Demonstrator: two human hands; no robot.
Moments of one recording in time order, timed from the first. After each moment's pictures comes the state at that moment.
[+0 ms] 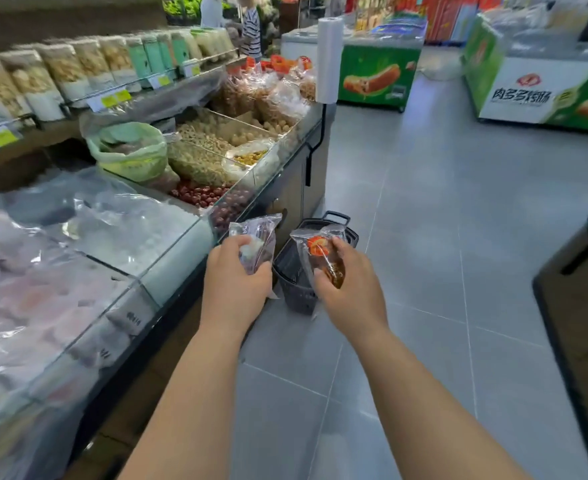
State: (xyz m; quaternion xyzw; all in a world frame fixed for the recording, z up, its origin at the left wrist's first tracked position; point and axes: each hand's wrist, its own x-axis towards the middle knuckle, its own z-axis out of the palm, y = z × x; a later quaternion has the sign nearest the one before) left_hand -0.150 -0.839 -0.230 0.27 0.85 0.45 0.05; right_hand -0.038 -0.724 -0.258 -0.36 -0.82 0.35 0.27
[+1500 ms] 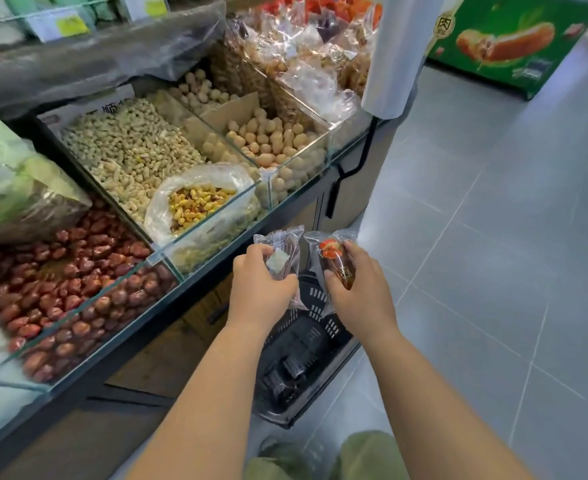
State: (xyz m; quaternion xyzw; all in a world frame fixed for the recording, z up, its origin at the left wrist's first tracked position) left_hand -0.453 -0.280 -0.321 0.09 0.89 0.42 0.13; right_hand -0.381 -0.151 -0.338 -0.29 -0.87 0.38 0.11
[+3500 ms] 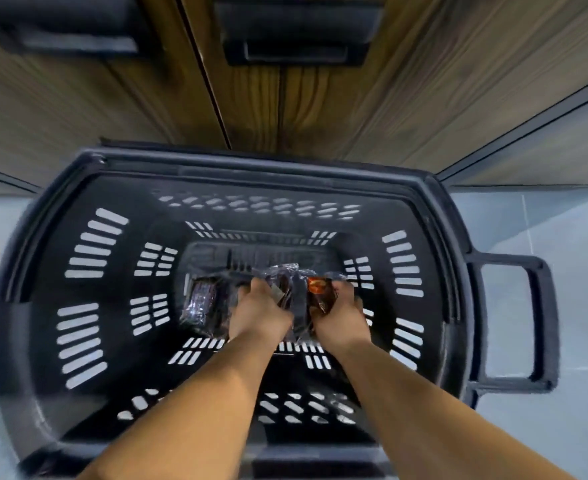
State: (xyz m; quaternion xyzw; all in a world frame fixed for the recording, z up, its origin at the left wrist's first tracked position) left_hand -0.503 -0.125 -0.995 -0.39 0.78 0.34 0.34; right_hand -0.531 -0.007 -0.975 -0.17 -0.85 0.26 -0.43
